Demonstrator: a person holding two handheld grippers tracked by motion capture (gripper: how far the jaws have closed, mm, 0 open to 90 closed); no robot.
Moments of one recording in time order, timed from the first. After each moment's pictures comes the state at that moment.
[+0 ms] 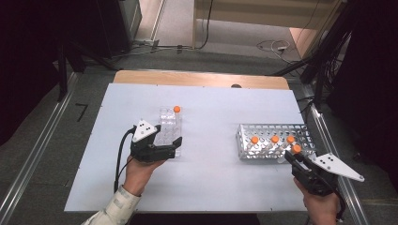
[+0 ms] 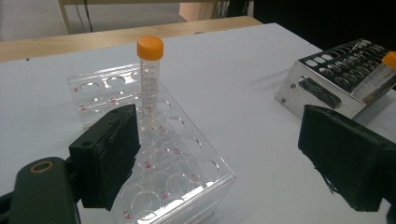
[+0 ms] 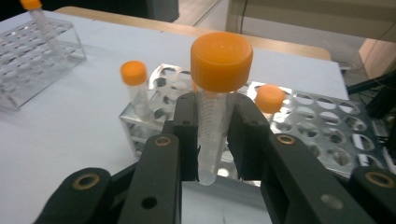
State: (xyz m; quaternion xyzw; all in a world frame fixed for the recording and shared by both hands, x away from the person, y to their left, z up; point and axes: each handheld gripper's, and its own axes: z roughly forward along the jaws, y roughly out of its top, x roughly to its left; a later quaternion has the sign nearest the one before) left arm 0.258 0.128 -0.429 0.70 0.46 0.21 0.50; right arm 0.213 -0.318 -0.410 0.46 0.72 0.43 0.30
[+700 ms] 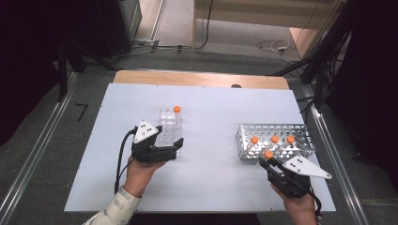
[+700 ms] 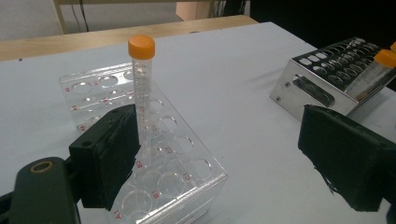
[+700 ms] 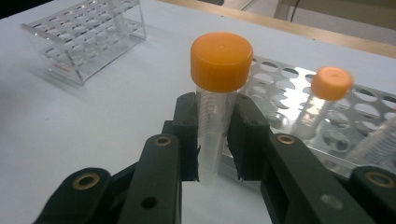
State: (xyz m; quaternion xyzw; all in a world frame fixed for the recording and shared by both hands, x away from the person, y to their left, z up) left arm 0.256 0.124 -0.429 0.70 0.45 0.21 0.50; right arm 0.212 -0.268 -0.425 0.40 0.77 0.44 0.25
